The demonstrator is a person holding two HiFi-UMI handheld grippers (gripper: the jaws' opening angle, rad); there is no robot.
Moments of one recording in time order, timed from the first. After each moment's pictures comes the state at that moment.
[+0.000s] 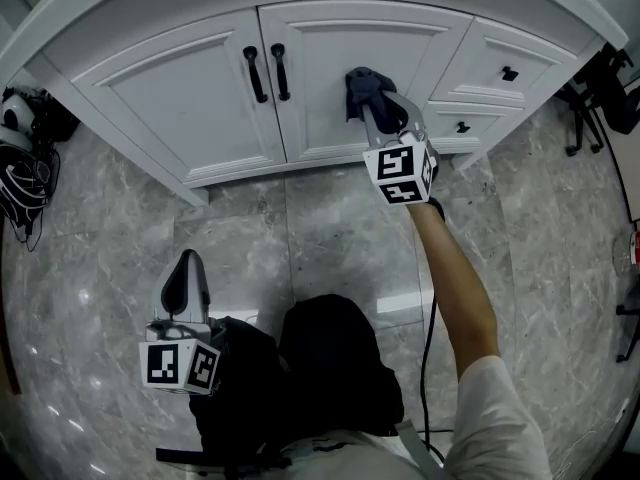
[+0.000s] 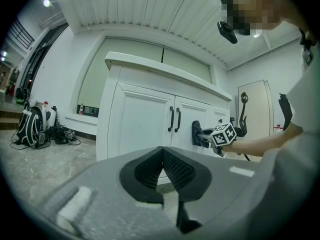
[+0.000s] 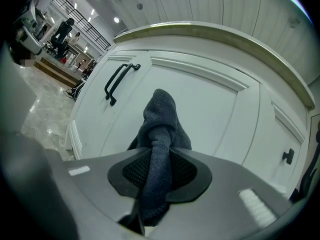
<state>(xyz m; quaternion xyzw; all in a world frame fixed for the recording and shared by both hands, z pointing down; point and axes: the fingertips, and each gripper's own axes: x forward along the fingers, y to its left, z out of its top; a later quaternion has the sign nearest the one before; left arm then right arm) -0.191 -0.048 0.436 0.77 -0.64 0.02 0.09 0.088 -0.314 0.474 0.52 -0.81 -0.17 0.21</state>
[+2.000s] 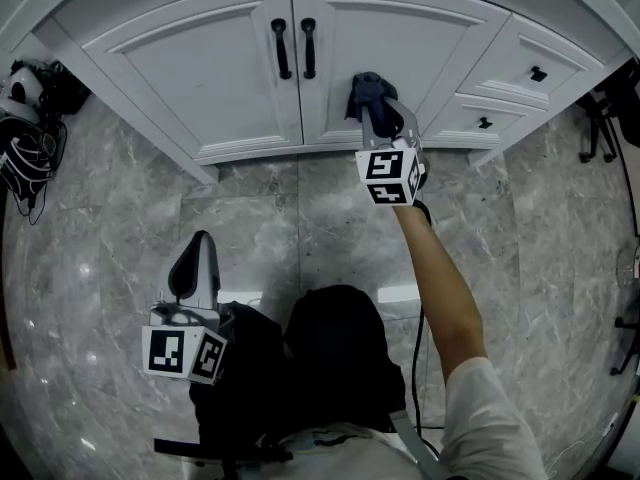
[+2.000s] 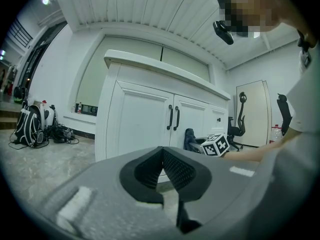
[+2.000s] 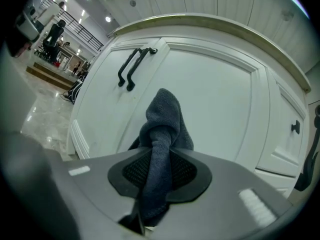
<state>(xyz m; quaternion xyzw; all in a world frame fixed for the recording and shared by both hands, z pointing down) -0.189 -0.048 0.442 0.77 -0.63 0.02 0.09 0.051 -0.308 0.530 0.54 -0.81 -0.13 0.20</state>
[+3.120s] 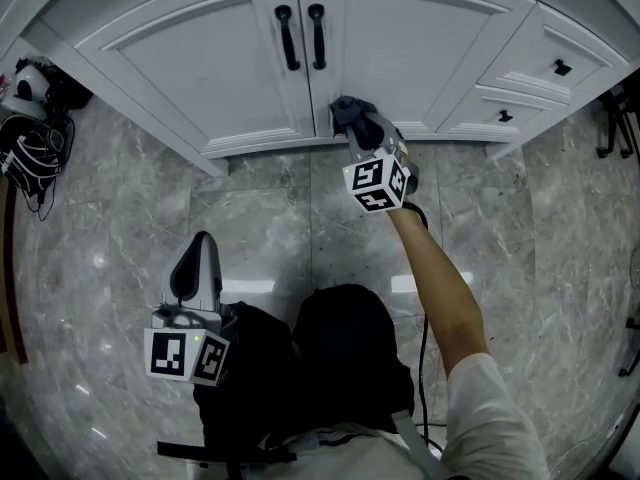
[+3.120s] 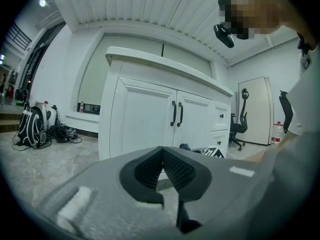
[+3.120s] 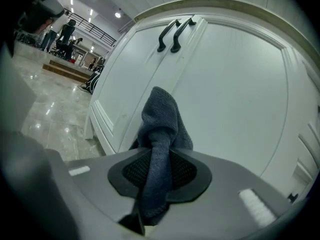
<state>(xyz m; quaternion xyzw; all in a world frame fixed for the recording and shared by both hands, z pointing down) -0.199 -0.052 0.452 0.77 -0.63 0.04 0.10 0.001 -0.297 0.628 0.46 -0.84 -0.12 0.27</state>
